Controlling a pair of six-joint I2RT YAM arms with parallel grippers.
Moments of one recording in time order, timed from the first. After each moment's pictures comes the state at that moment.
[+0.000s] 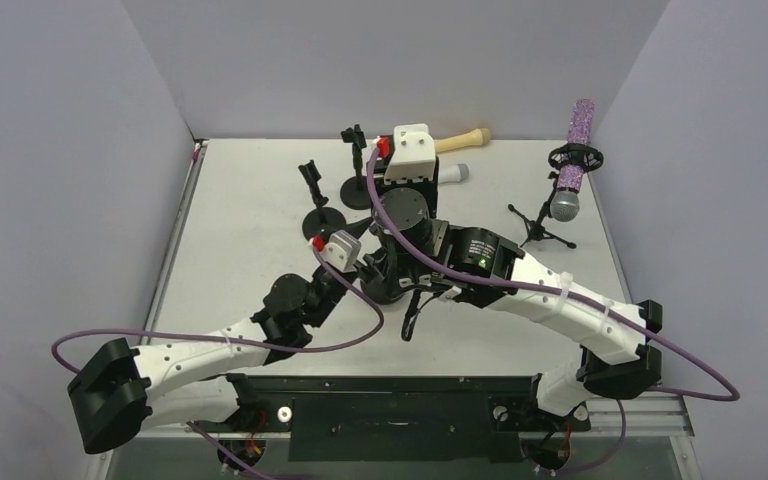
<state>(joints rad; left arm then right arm) -1.00 1.09 0.57 0.85 -0.33 0.09 1.25 1.52 1.86 -0.53 1.16 0.13</state>
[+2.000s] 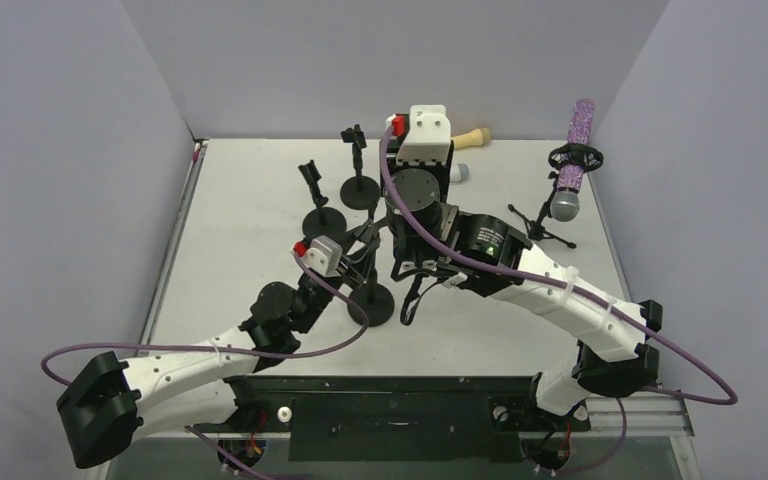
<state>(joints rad) -0.97 1.01 0.47 0.86 -0.31 0.03 1.21 1.55 1.94 -0.54 1.20 0.12</state>
